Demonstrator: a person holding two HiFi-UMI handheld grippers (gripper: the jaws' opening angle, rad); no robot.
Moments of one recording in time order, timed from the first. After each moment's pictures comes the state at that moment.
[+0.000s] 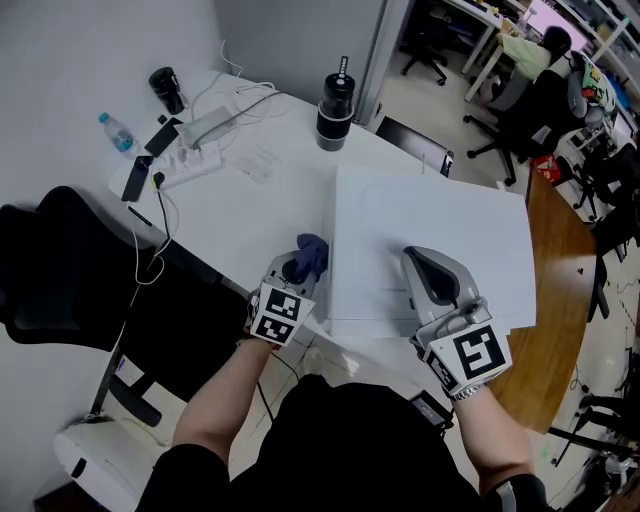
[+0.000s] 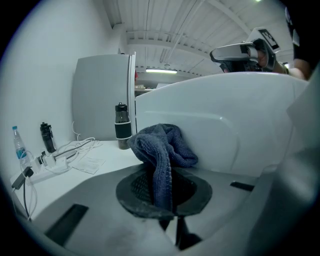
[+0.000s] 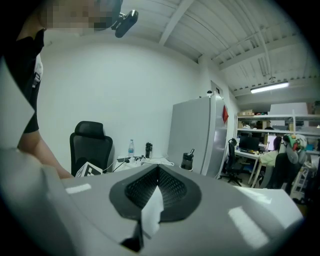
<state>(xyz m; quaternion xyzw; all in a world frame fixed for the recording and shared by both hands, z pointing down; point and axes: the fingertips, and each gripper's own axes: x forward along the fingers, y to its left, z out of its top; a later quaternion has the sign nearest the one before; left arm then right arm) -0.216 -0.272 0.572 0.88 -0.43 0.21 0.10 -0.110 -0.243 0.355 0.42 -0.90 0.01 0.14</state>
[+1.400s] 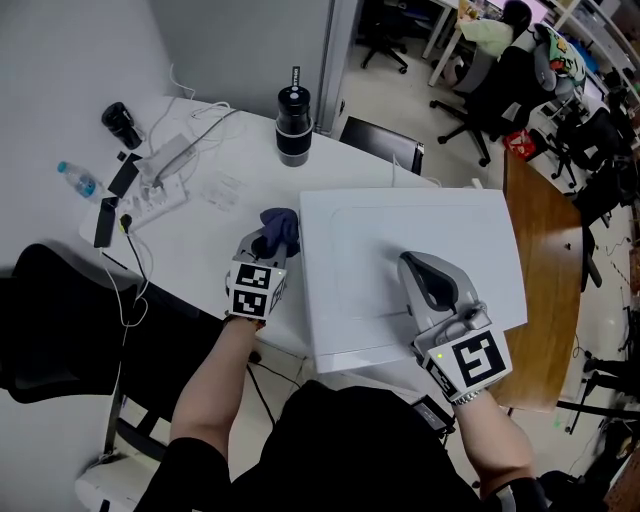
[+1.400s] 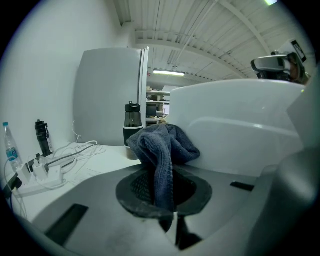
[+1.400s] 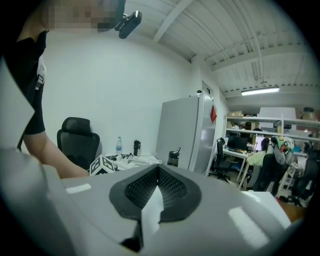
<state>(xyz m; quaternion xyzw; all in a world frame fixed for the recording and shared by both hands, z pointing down) -0.227 -0.388 0.566 0.87 -0.45 0.18 0.12 -0.076 -0.276 0.352 0.47 -0.87 0.01 0.15</state>
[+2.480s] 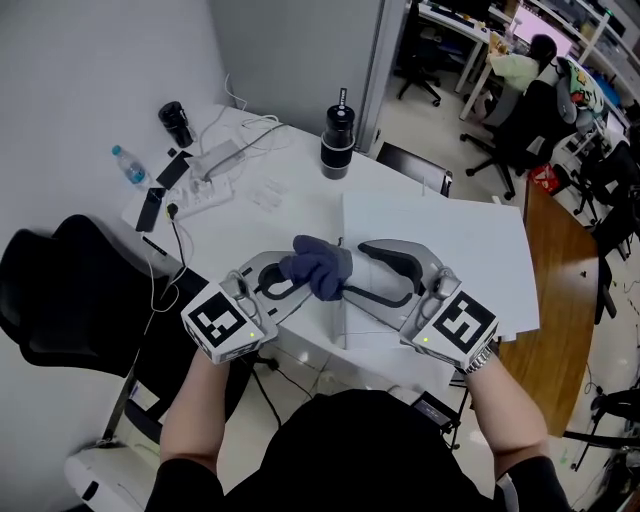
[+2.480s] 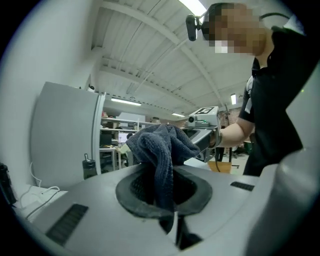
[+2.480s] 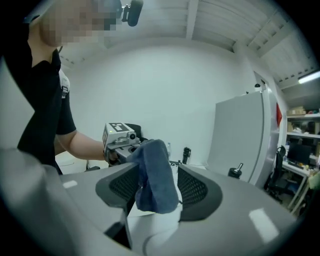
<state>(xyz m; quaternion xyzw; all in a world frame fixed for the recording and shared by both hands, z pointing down) -0.231 -0.232 0.358 0.98 -0.21 0.05 0.02 -0.209 -0.227 0.330 0.18 -0.97 -0.01 0.15</state>
